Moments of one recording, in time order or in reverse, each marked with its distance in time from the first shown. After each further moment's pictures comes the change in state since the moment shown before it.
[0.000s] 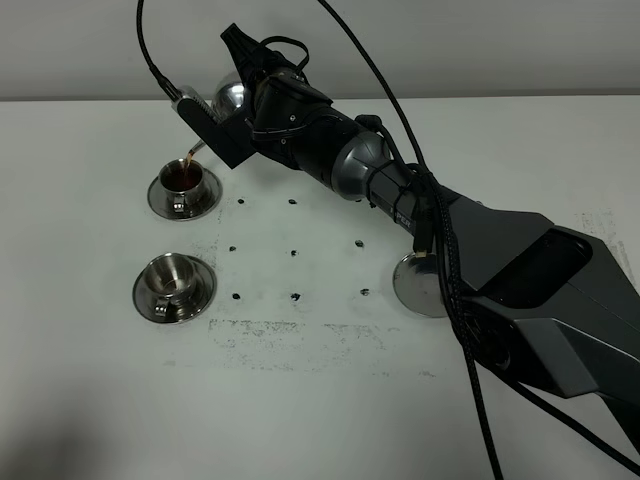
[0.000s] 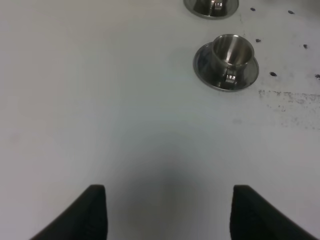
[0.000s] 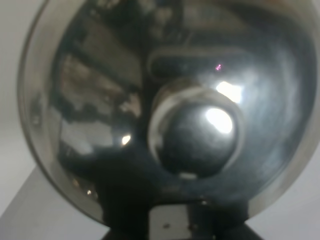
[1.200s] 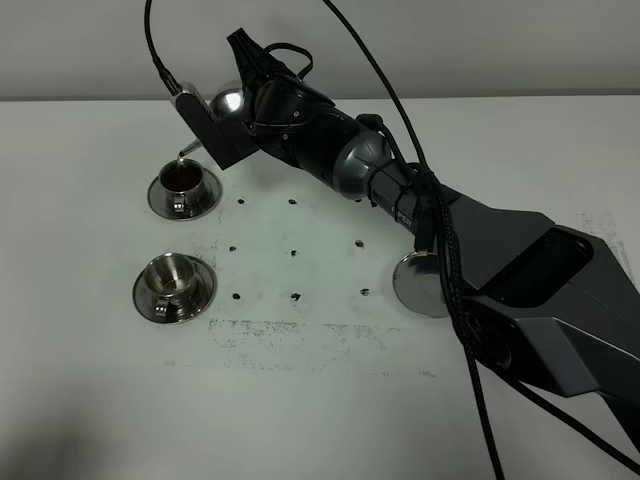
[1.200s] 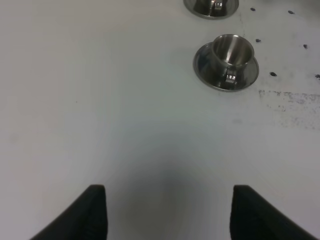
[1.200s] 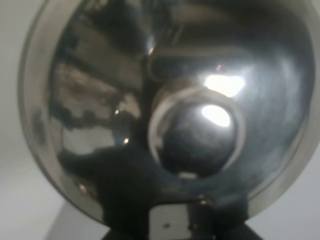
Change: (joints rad) left arm 0.000 0.000 0.000 0.000 0.000 0.000; right arm -0.005 0.000 0.000 0.125 0.019 0.036
